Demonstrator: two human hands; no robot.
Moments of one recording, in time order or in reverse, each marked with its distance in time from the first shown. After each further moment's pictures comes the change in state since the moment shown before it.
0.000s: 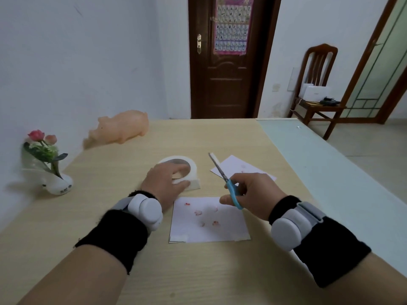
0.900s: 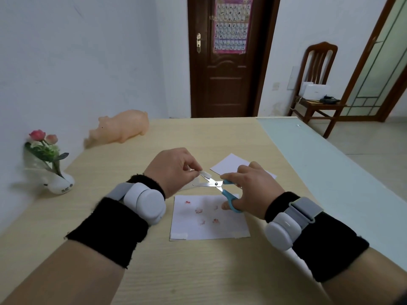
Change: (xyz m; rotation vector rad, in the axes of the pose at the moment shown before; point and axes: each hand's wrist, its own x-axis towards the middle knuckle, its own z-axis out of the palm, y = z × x) left_hand -0.005 0.051 -0.034 0.004 0.011 0.229; right_hand 0.003 -0.004 -0.001 -0.417 -0.046 -0.127
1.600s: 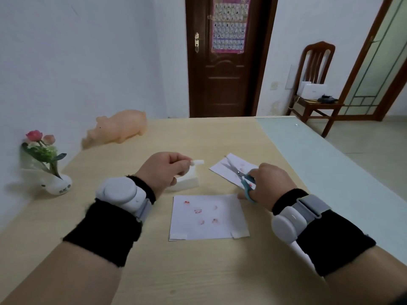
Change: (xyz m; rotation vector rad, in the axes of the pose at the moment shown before) left_hand -0.001 -0.014 0.004 -0.776 -0.038 -0.454; right_hand 0.001 0.026 -0.007 -0.166 -0.102 0.276
